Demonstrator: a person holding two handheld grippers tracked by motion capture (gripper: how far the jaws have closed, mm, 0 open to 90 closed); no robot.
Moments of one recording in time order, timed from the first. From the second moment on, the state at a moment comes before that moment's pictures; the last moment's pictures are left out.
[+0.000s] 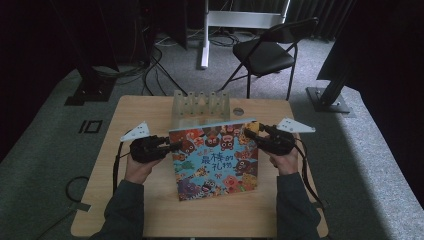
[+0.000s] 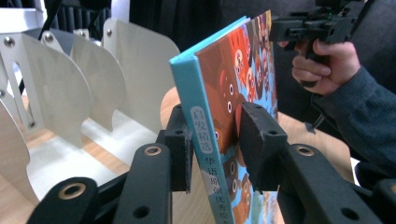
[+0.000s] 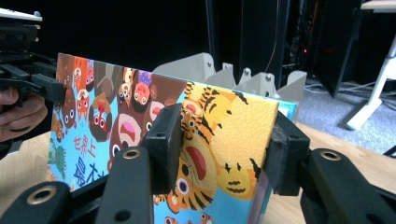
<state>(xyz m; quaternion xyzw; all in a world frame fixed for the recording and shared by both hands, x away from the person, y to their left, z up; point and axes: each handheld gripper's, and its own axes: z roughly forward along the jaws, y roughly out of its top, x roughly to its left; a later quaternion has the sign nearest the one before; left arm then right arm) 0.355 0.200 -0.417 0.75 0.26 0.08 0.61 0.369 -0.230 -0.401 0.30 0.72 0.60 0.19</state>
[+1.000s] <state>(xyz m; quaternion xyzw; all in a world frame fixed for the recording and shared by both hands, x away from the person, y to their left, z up) 0.340 0.203 -0.401 0.75 0.20 0.14 0.62 0.365 -0.229 -0.391 0.28 0.70 0.62 0.20</state>
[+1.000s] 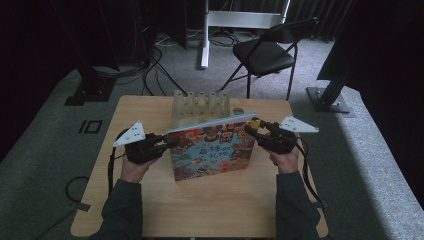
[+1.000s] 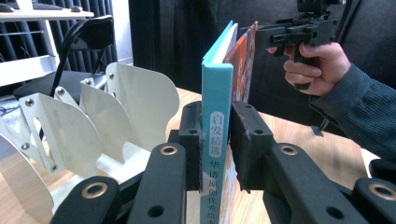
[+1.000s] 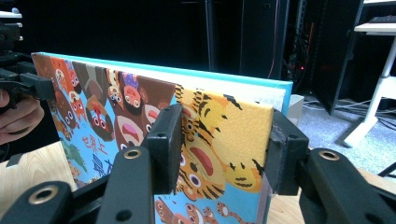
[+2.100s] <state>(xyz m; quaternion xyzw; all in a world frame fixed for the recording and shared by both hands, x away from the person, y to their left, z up) 0.344 0.181 -0.423 0.74 0.19 0.10 0.63 0.362 -0.249 -0.411 0.31 0.70 0.61 0.20</state>
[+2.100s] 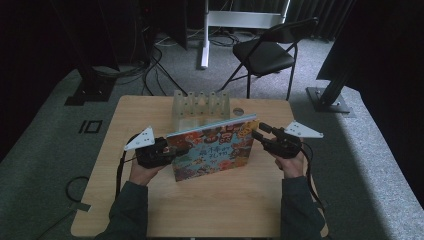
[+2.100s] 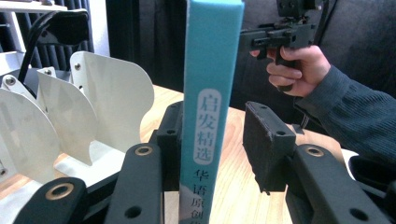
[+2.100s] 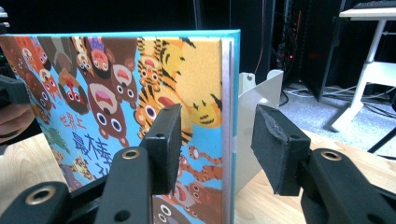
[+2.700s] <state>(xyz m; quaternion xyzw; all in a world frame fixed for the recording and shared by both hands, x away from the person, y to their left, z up) 0.345 0.170 -0.432 0.74 0.19 0.11 0.63 0.366 -0.261 -0.428 0.33 0.71 0.59 0.20</state>
